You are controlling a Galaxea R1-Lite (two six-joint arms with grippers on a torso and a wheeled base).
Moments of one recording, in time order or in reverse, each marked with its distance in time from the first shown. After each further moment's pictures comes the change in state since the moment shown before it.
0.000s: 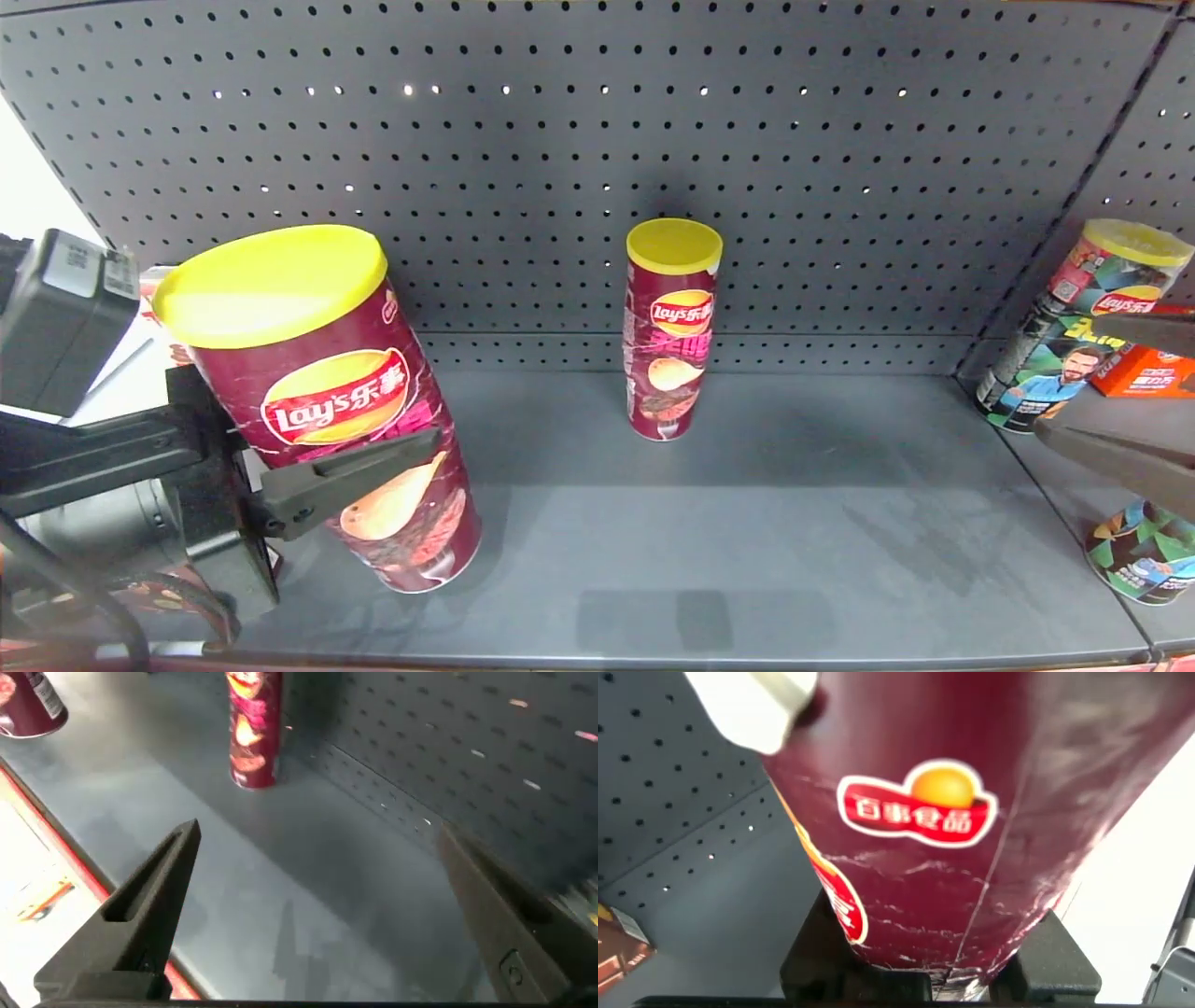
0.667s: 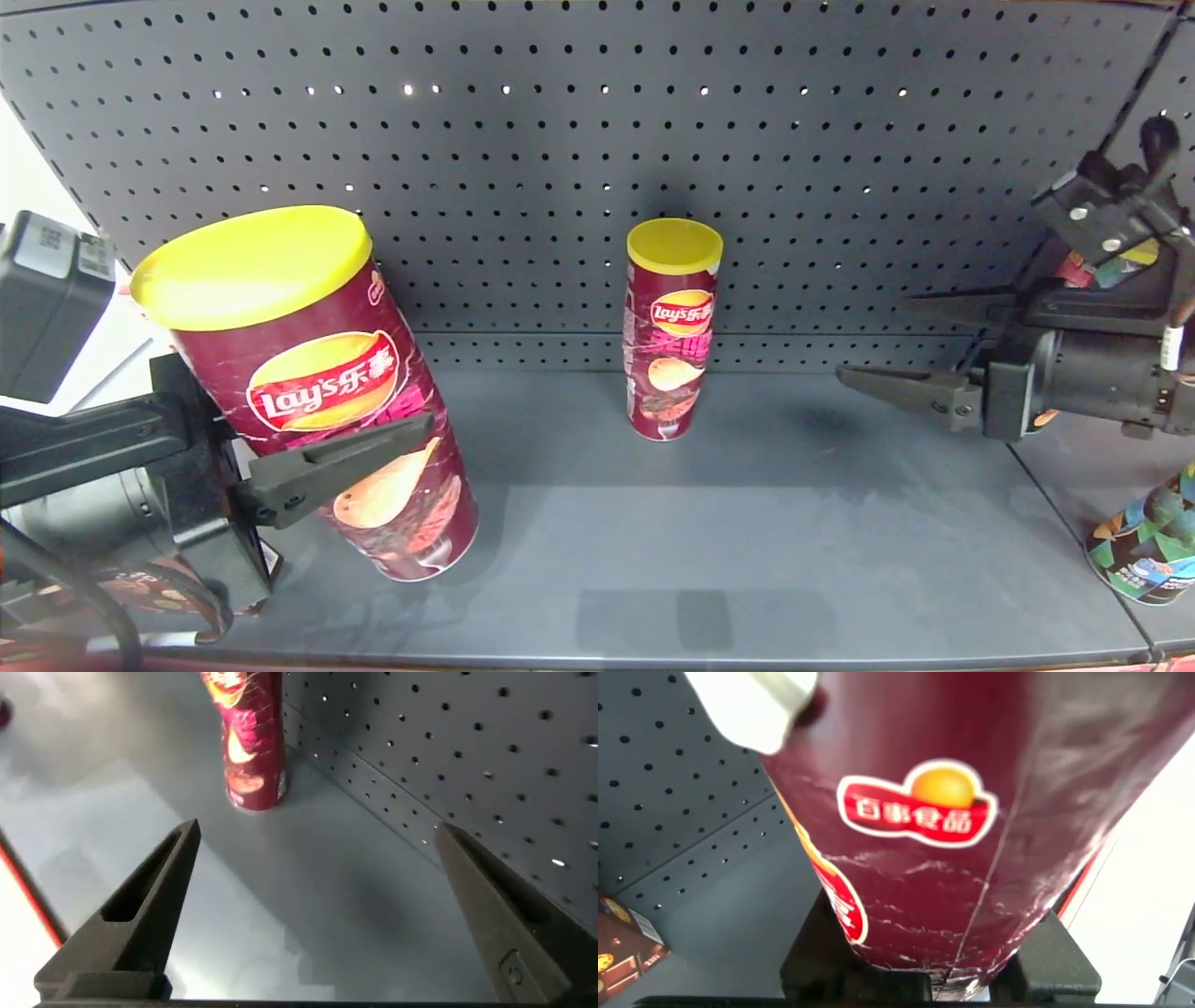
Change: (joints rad) left arm 0.000 -0.008 -0.007 -0.009 0.015 -0.006; right arm 0.047 0.367 -0.174 -0.092 0.005 0.029
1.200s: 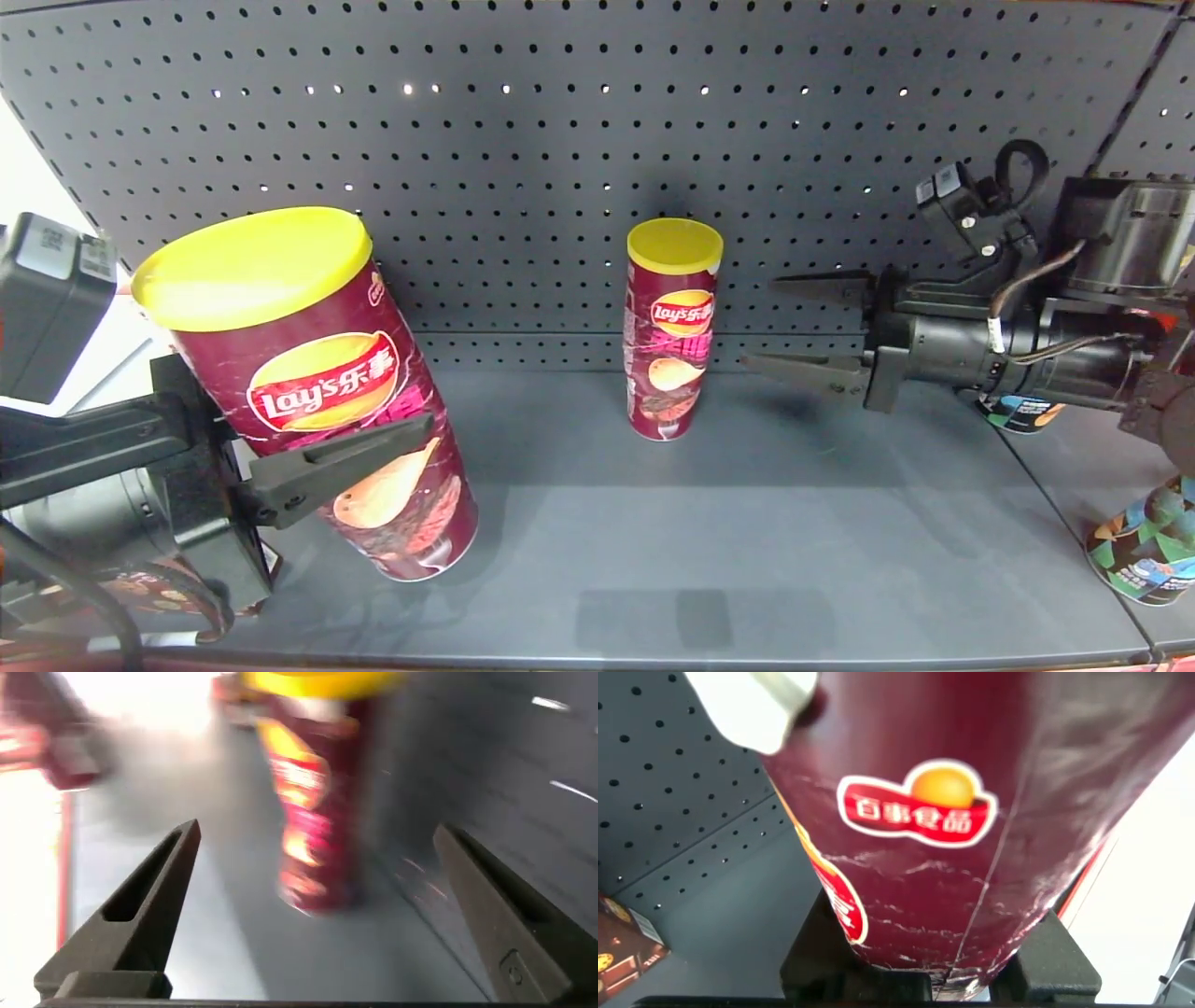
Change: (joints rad) left arm 0.000 -0.001 0.004 -0.002 0.000 -0.001; right arm -0.011 0.271 -0.052 -0.368 0.433 0.020
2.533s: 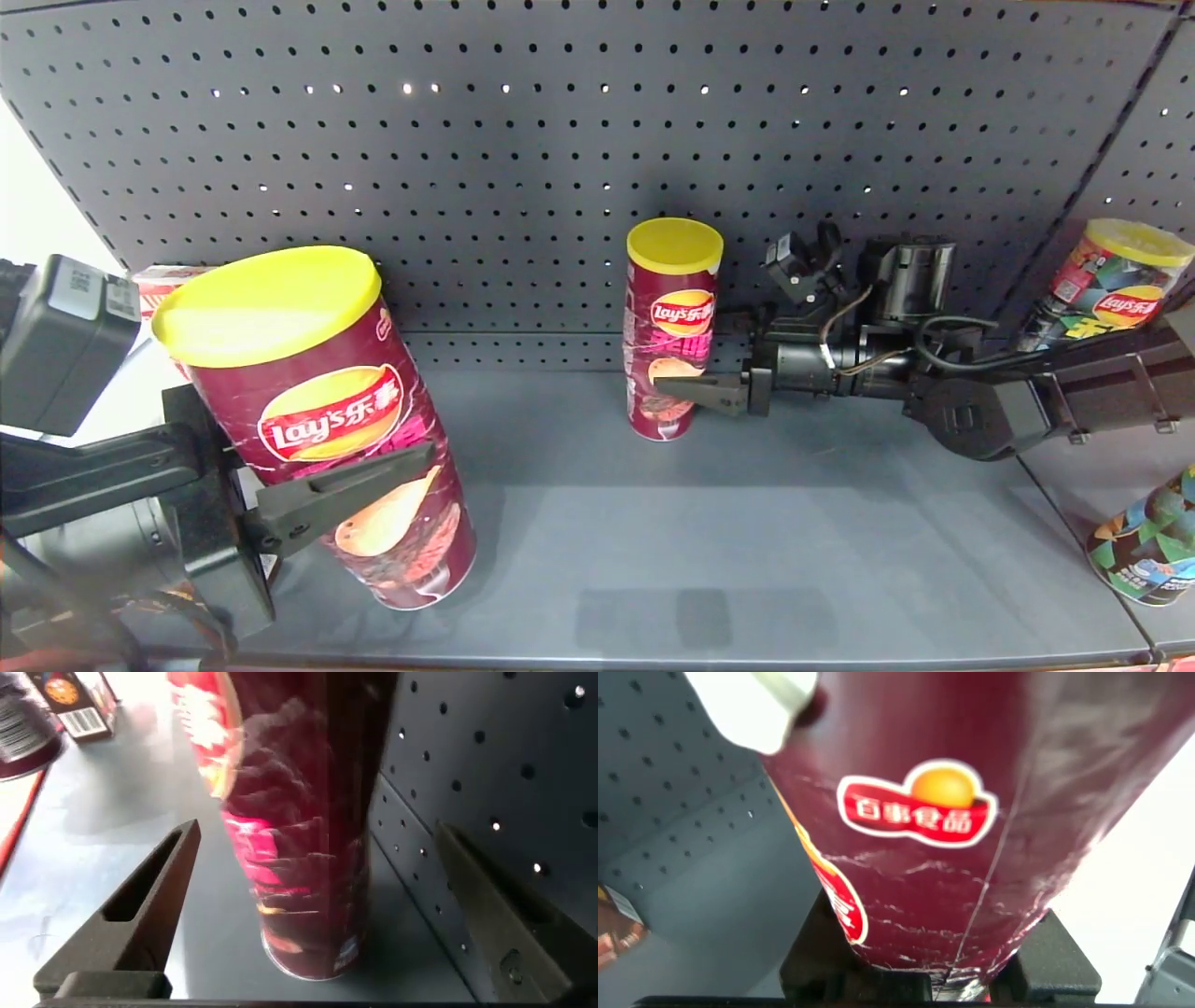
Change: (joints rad) left arm 0.005 -0.006 0.046 -0.001 -0.003 -0.023; right arm 0.034 0.350 -0.232 -0.079 0.094 -0.001
